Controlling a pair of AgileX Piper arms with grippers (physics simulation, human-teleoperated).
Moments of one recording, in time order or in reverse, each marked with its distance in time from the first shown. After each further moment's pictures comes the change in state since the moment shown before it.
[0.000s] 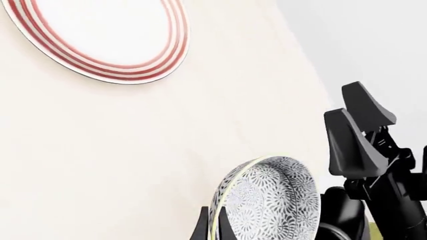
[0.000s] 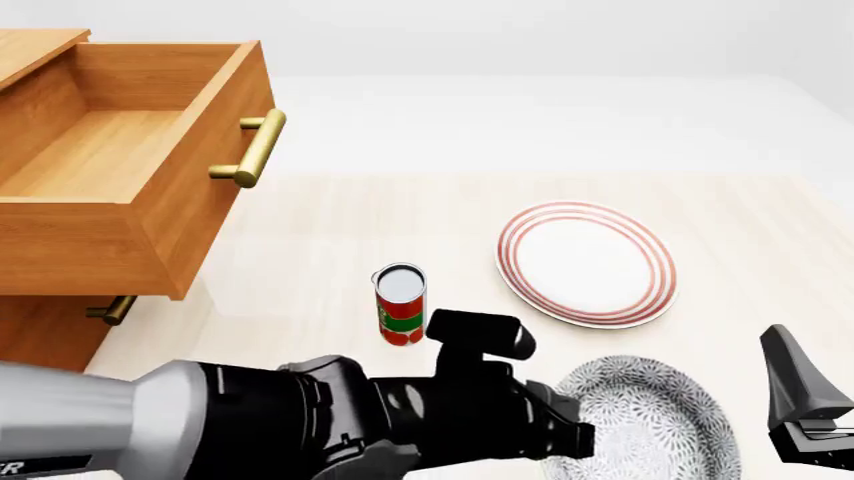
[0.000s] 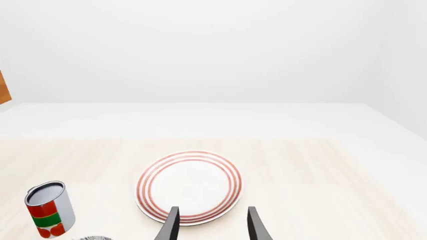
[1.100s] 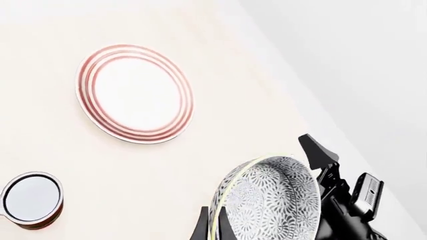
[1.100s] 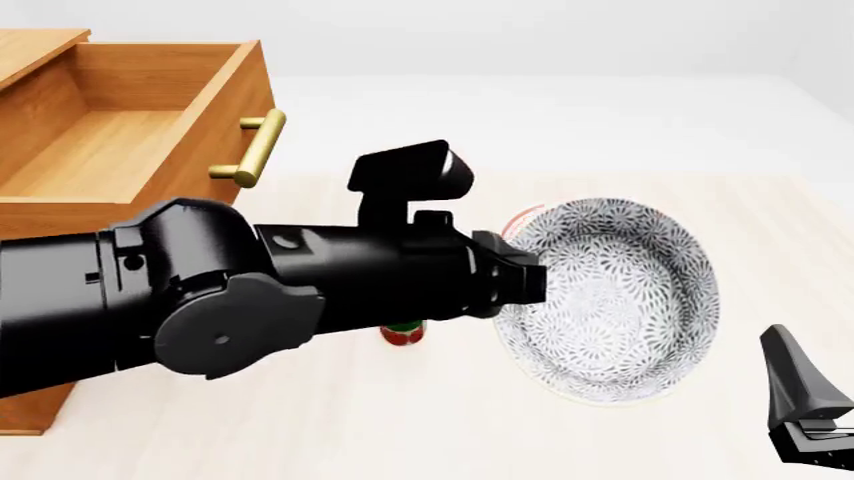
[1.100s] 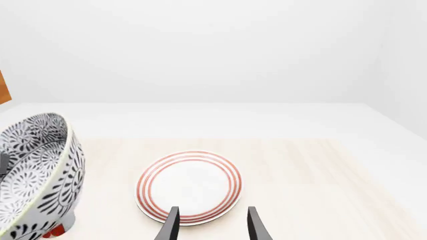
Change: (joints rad) left arm 0.139 -0.271 -0.161 0.316 0.147; right arm 0.000 0.000 0.000 0.000 0.000
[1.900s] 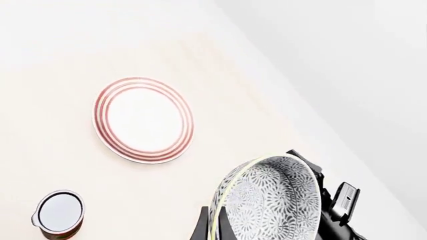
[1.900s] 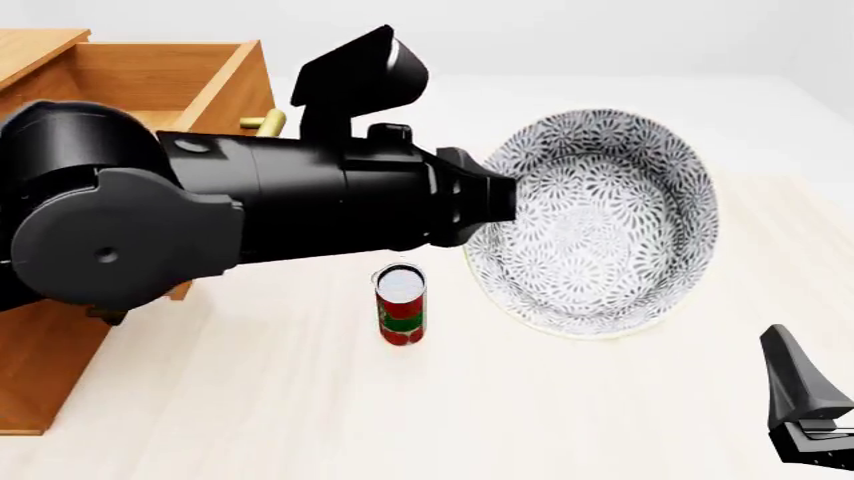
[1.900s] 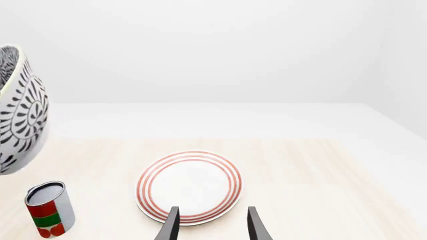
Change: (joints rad) left arm 0.043 -0.094 -0.113 0.142 0.072; right arm 0.000 0.000 0.000 0.000 0.000
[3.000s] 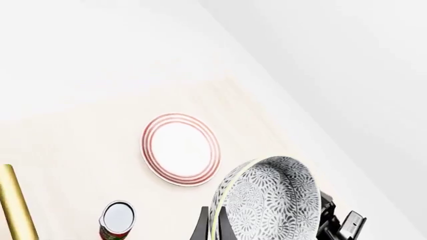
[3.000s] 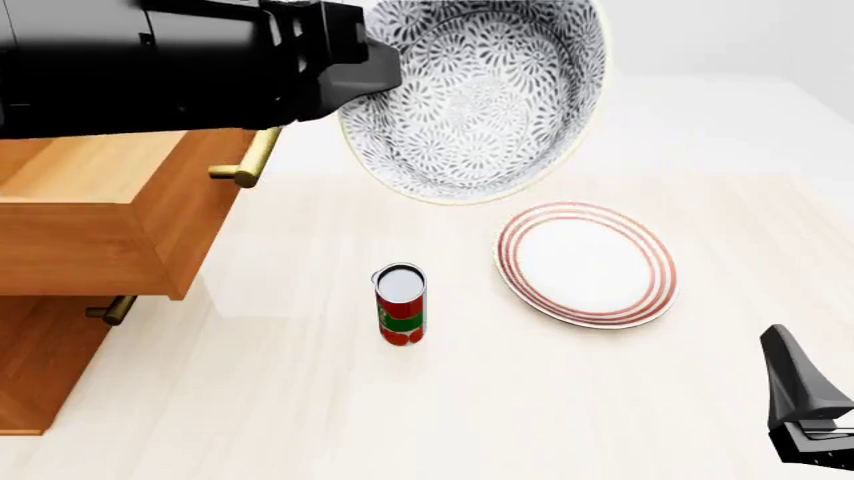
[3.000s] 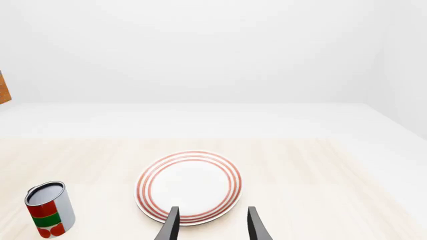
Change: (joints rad) left arm 0.165 -0.147 -0.130 0.199 0.080; right arm 0.000 0.000 0.000 0.000 0.000
